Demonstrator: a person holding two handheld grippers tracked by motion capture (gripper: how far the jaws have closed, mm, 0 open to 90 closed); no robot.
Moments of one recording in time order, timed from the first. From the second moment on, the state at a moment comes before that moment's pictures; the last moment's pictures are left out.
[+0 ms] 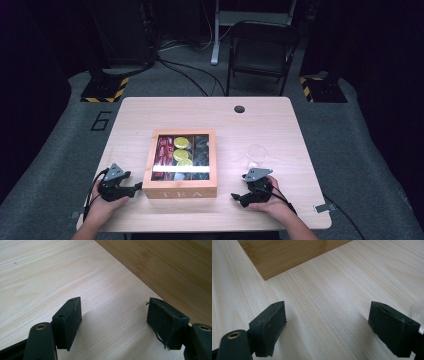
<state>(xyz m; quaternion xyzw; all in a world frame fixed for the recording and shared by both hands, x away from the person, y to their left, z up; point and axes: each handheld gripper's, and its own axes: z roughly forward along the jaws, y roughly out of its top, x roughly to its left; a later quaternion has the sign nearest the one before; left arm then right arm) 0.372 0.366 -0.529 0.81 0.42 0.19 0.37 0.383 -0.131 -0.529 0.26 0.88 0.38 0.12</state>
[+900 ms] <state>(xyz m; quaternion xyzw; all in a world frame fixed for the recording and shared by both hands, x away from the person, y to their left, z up) 0.372 0.365 -0.527 0.80 0.43 0.19 0.36 0.375 -0.129 -0.526 0.27 0.87 0.39 0.12</state>
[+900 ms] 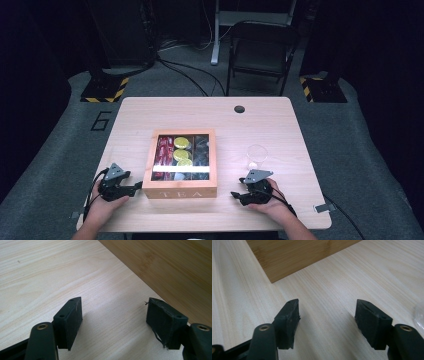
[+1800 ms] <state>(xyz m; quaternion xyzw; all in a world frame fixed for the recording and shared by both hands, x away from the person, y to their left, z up) 0.359 0.368 -0.499 0.79 0.45 0.17 0.38 0.340 -0.113 -0.474 0.25 0.85 0.45 0.10</state>
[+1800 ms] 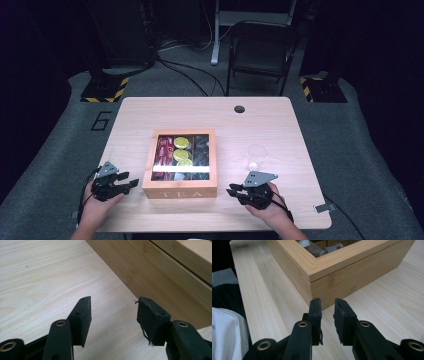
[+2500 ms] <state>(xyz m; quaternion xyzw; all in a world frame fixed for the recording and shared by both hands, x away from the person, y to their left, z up) 0.345 0.370 -0.493 0.78 0.45 0.17 0.39 0.348 -0.087 -0.478 0.23 0.86 0.45 0.08</state>
